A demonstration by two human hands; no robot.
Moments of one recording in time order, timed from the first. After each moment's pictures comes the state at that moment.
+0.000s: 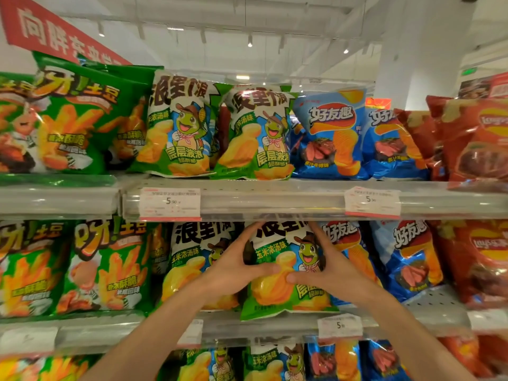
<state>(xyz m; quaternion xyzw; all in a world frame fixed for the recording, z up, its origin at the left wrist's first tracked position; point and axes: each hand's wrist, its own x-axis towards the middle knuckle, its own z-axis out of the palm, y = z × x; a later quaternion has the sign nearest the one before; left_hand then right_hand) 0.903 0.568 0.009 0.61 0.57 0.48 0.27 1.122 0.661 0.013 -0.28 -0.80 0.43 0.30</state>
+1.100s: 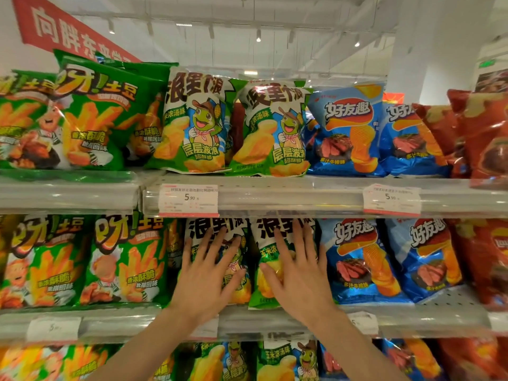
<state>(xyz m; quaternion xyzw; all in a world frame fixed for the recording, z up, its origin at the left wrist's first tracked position) 0.838 0.535 -0.048 0.62 0.73 0.17 -0.25 1.035 0.630 -0.037 -0.40 -0.86 -0.09 0.30</state>
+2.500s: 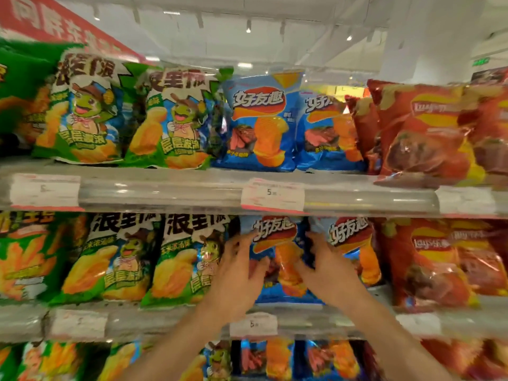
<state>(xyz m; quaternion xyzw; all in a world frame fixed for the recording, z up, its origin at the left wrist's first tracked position) 1.065 0.641 -0.025 0.59 0.68 0.44 0.04 1.240 0.742 -0.007 -0.43 -0.85 0.12 0.28</state>
